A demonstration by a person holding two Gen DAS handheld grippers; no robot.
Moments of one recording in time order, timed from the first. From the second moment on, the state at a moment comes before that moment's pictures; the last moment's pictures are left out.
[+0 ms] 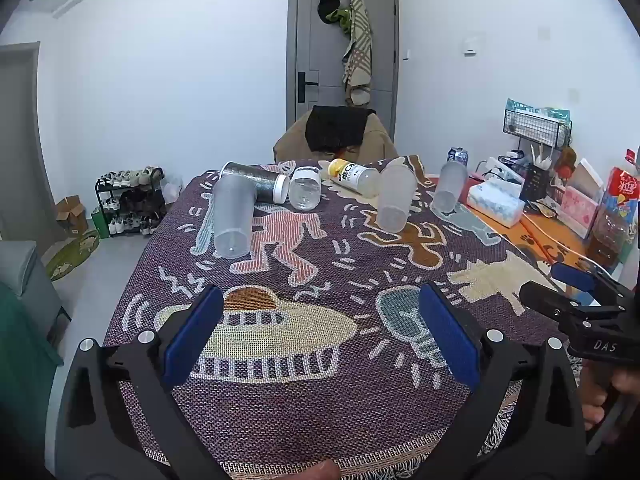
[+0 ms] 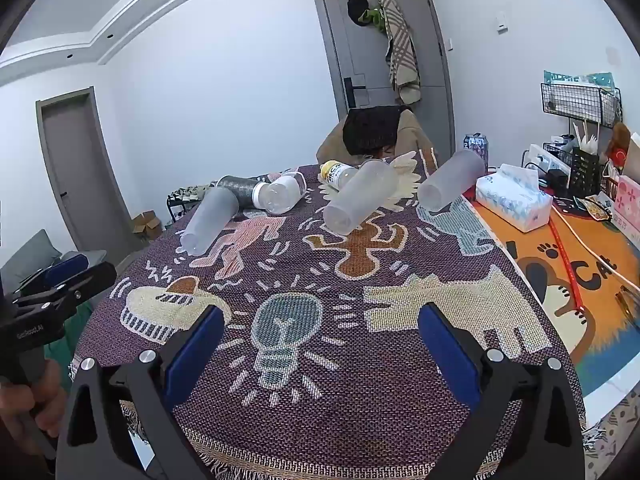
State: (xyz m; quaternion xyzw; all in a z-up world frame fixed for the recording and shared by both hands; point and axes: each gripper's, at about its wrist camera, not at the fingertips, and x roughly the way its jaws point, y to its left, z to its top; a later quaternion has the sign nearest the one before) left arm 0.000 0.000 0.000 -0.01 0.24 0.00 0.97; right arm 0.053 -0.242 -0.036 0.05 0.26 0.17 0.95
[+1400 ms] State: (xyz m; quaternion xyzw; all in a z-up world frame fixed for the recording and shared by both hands) left arm 0.000 -0.004 0.004 -0.01 0.24 0.00 0.97; right arm 0.054 -0.241 -0.033 0.05 0.26 0.17 0.95
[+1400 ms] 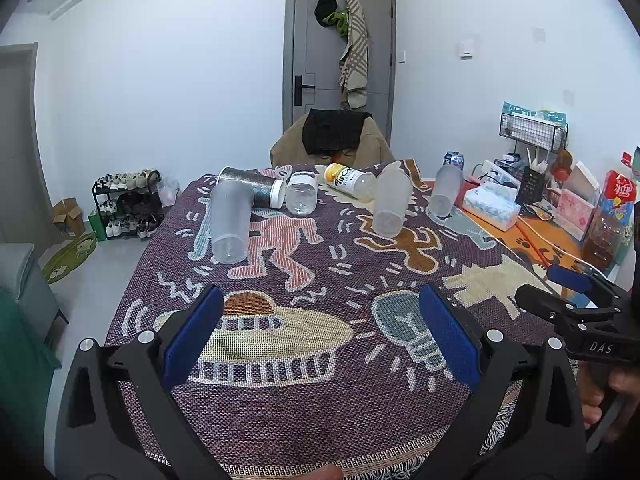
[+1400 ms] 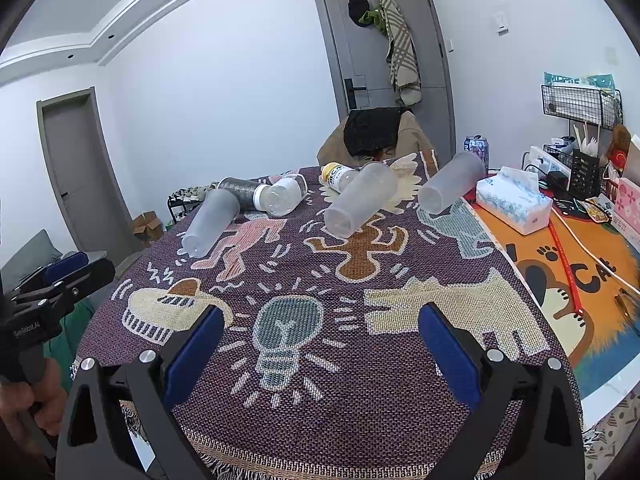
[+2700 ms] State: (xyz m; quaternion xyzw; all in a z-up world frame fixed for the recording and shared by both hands) left arm -0.001 -0.002 0.006 -0.01 0.24 0.00 0.97; right arm 0.054 -0.243 -0.035 0.06 0.27 0.18 0.95
